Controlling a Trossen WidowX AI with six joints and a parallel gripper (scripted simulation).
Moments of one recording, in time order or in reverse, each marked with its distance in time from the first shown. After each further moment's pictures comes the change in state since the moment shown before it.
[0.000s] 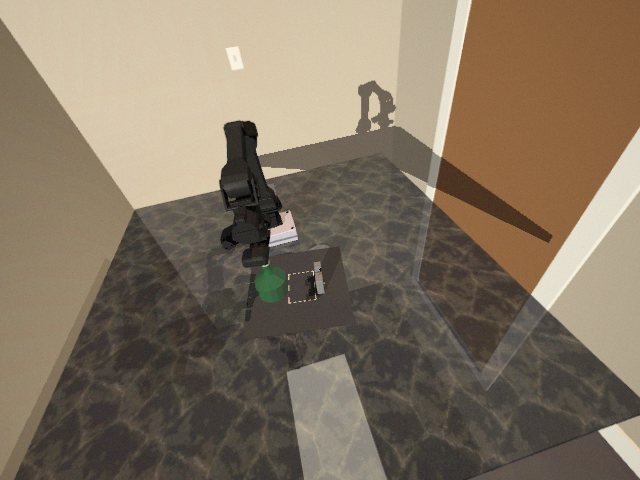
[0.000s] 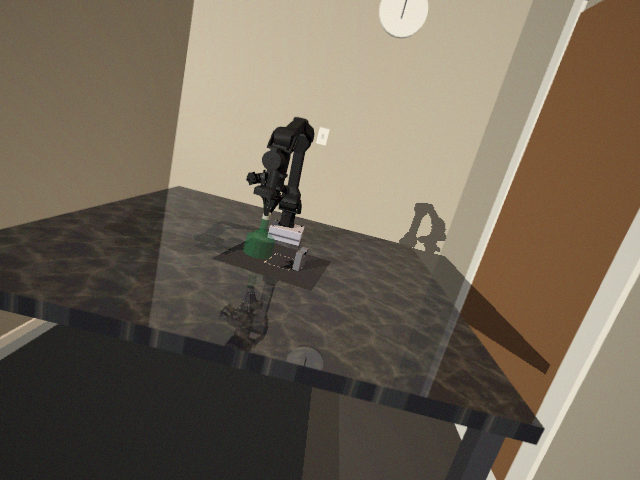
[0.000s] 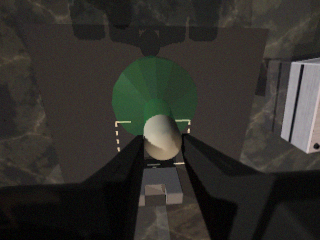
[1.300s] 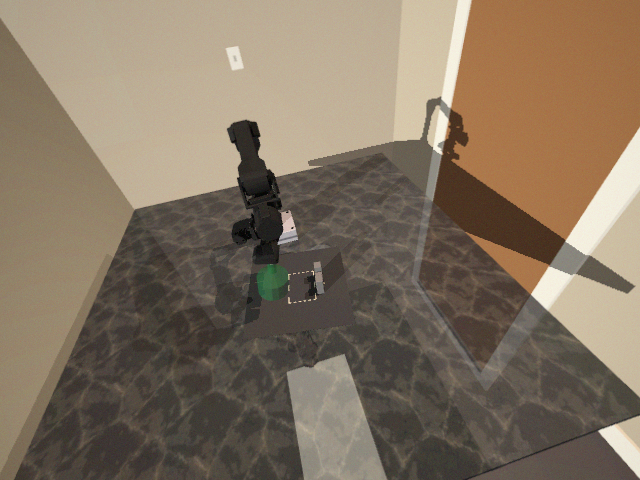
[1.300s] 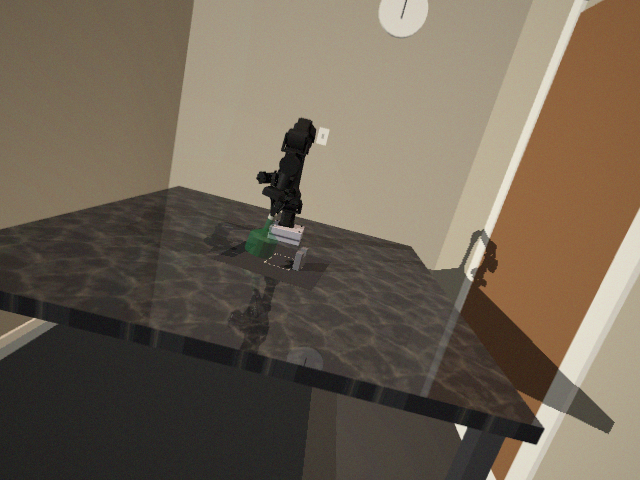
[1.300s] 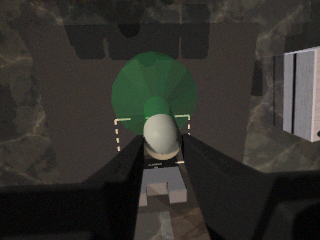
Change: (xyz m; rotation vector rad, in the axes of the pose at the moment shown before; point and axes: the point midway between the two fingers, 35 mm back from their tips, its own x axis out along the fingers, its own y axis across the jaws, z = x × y) arm -0.005 0.000 -0.025 0.035 -0.105 -0.011
